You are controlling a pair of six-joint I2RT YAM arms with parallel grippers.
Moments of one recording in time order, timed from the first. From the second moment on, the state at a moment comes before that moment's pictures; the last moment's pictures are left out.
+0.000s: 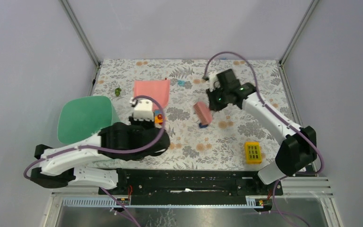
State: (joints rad) left arm -1.38 1.10 1.42 -1.43 -1.05 -1.10; right arm 0.57 1.53 1.31 -0.72 -0.18 -0.01
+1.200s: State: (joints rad) left arm -1.28 1.52 1.08 -0.78 -0.18 -0.65; right arm 0.25 2.20 2.07 -0.71 -0.05 -0.59
